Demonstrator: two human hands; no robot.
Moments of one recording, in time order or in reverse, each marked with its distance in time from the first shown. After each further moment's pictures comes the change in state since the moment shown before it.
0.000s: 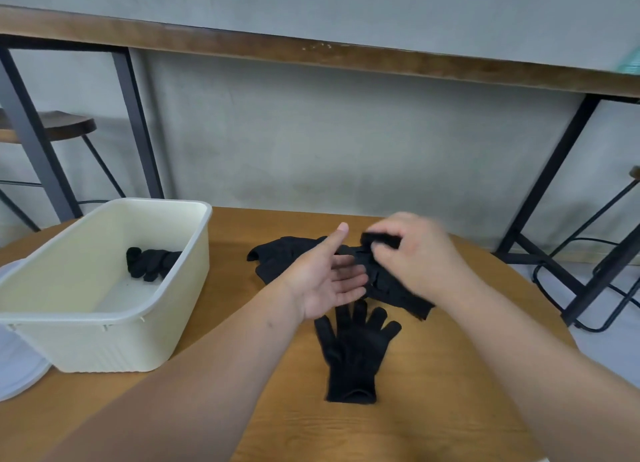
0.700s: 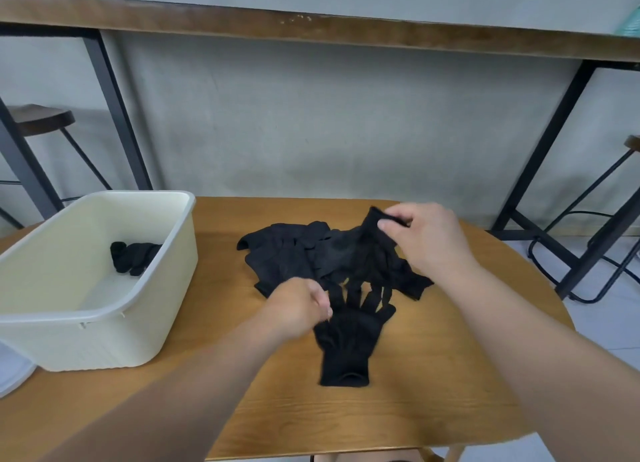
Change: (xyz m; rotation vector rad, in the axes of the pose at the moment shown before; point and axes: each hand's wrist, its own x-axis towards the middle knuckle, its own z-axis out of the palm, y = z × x) left_hand 0.006 -0.047 -0.037 1.232 0.252 0.121; right_hand 0.001 0.040 0.006 0.018 0.086 0.273
